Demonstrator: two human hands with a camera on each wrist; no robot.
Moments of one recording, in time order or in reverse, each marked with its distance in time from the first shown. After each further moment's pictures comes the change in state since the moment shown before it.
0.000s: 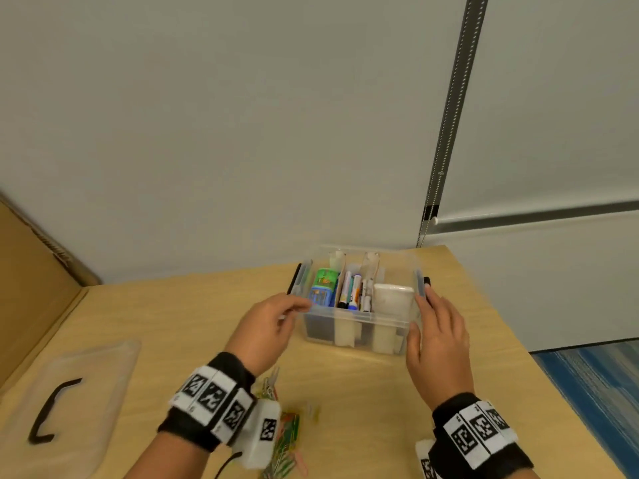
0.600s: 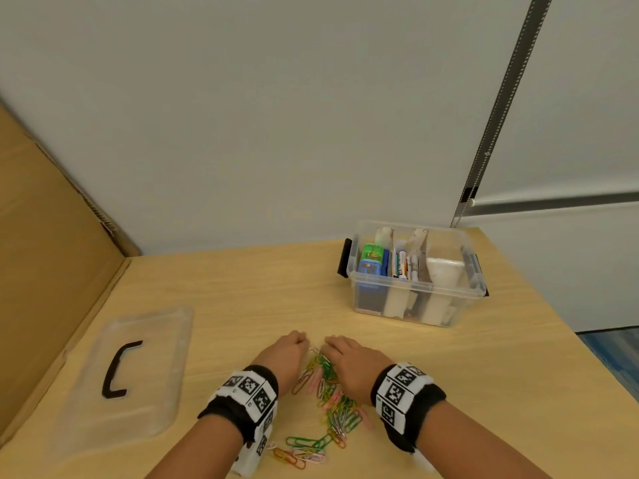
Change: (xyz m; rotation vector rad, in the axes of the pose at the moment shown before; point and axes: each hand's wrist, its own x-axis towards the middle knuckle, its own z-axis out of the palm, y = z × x) left_hand -0.074 -0.123 0.015 0.499 -0.553 -0.145; right_hand -0.051 -0.140 0.103 -0.207 -1.024 -0.446
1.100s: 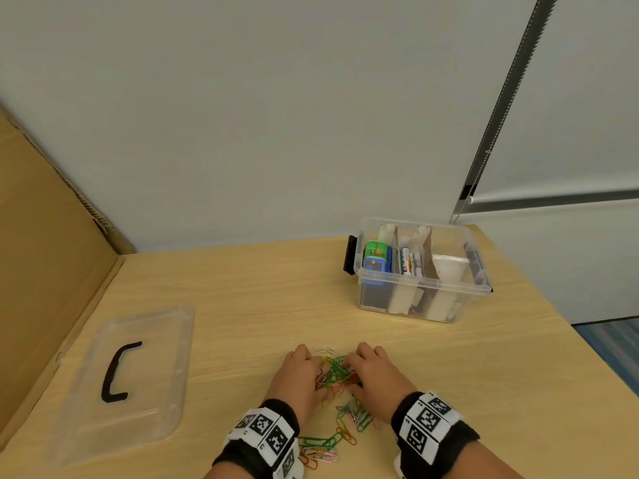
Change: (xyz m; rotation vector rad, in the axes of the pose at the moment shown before) left_hand -0.027 0.022 0.023 -0.207 0.163 -0.067; right_hand -0.026 -0.014 0.018 0.189 0.259 0.171
